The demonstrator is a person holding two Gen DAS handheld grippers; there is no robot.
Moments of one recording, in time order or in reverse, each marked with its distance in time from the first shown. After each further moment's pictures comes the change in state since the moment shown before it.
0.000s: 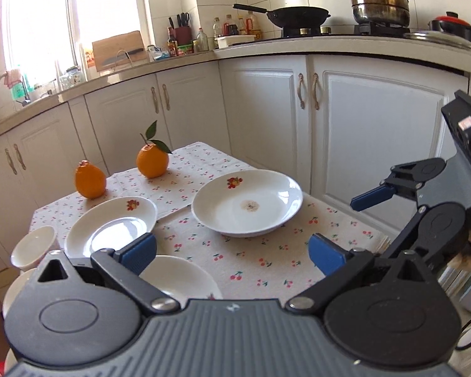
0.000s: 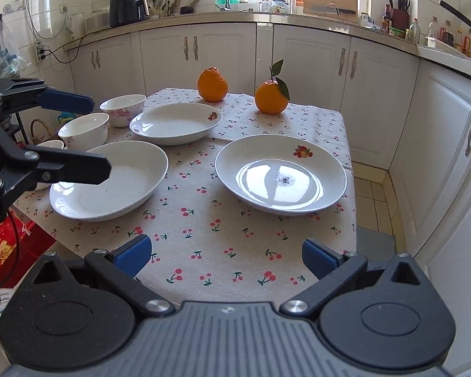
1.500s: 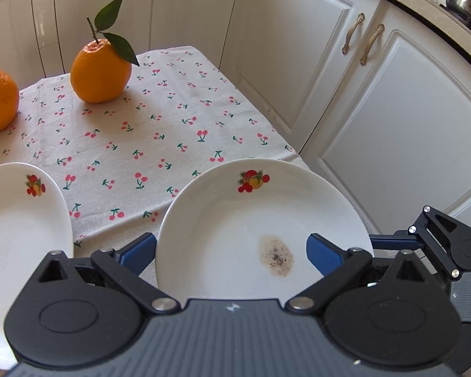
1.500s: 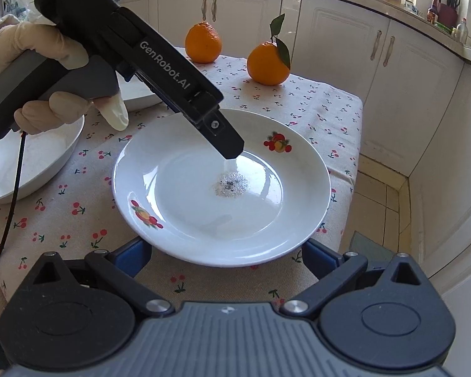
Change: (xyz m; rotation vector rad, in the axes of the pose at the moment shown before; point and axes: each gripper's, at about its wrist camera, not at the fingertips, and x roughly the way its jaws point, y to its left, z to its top) left arm 0.259 0.058 0.071 -0.297 0.423 -0.222; right arm 0.112 -0.091 0.035 -0.162 0.131 0.073
